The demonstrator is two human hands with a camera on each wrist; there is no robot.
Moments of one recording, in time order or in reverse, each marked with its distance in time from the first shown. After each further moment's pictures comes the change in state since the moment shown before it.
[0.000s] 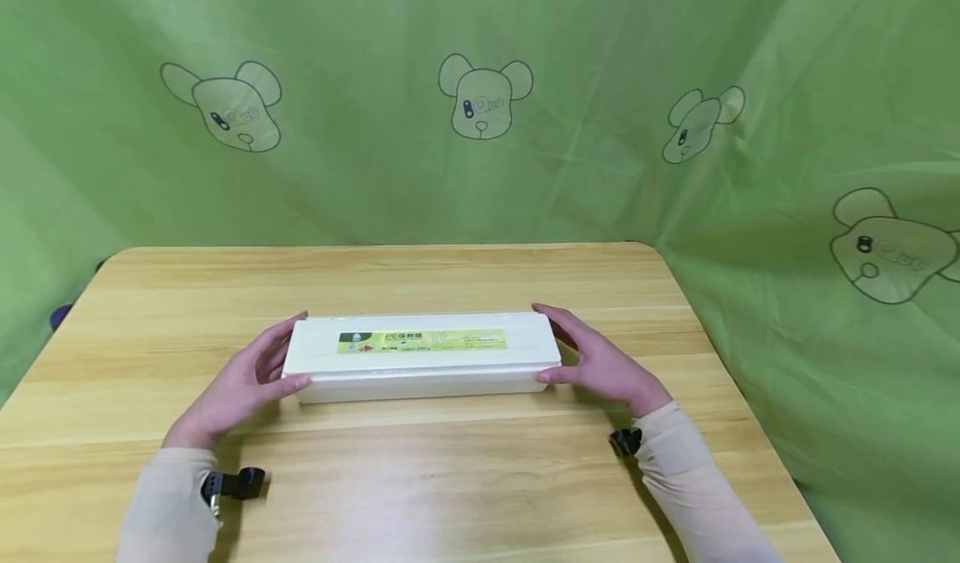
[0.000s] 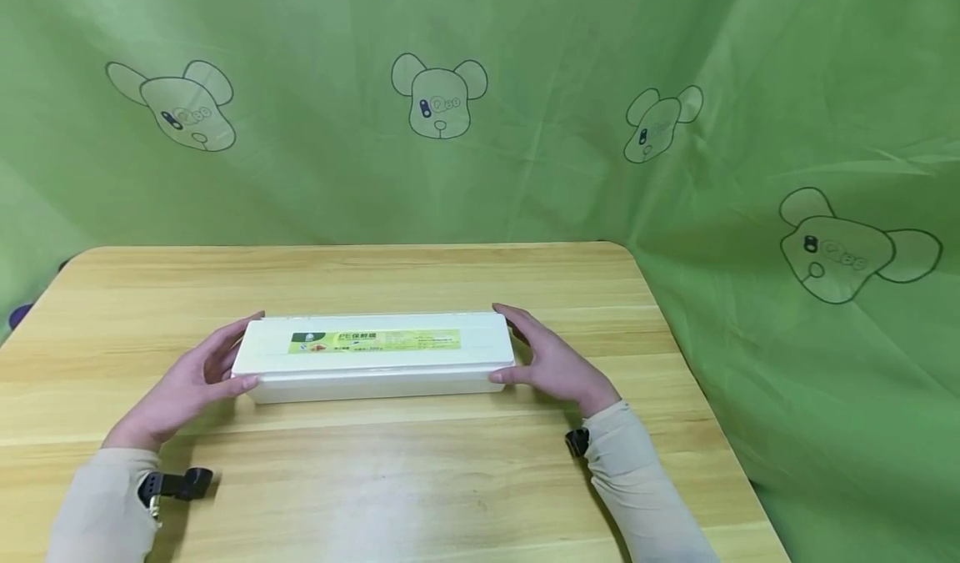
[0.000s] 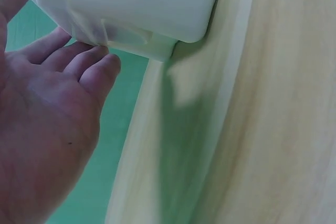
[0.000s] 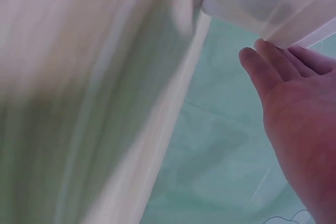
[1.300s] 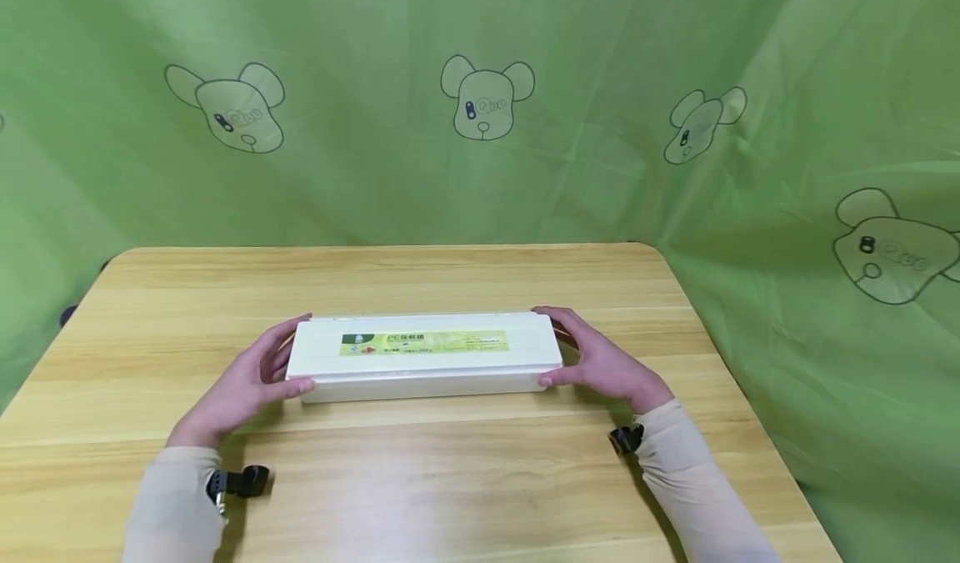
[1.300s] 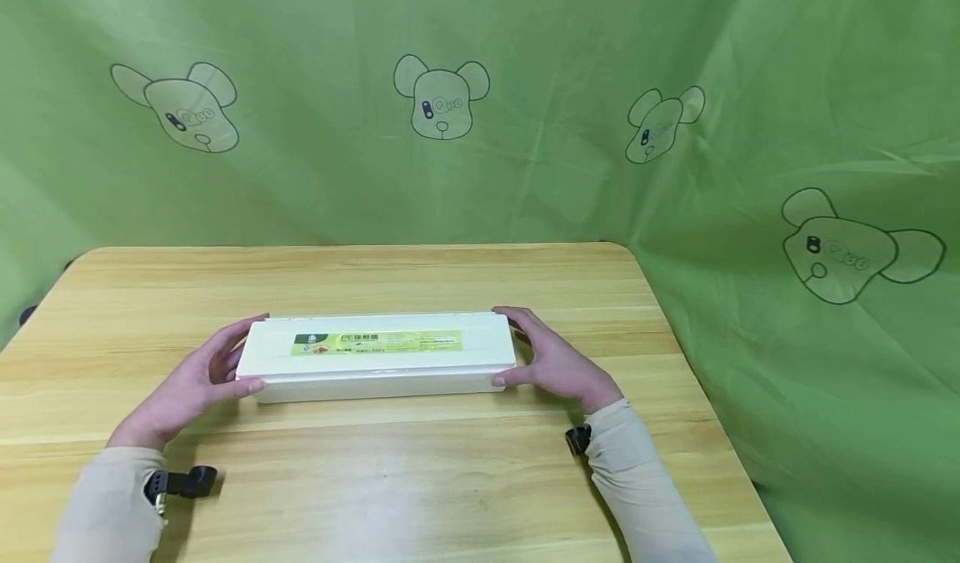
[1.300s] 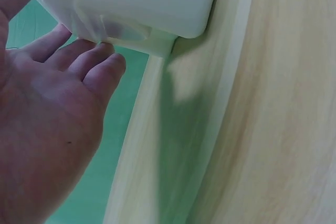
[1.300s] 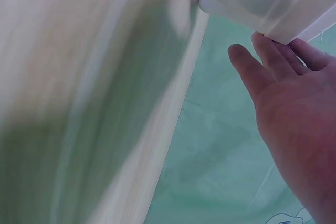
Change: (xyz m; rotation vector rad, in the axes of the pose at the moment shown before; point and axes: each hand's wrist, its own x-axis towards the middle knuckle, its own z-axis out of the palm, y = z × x) left_hand 0.001 0.000 0.000 -0.026 -0.020 -0.021; right_hand 0.004 0.005 0.001 0.087 -0.013 -0.009
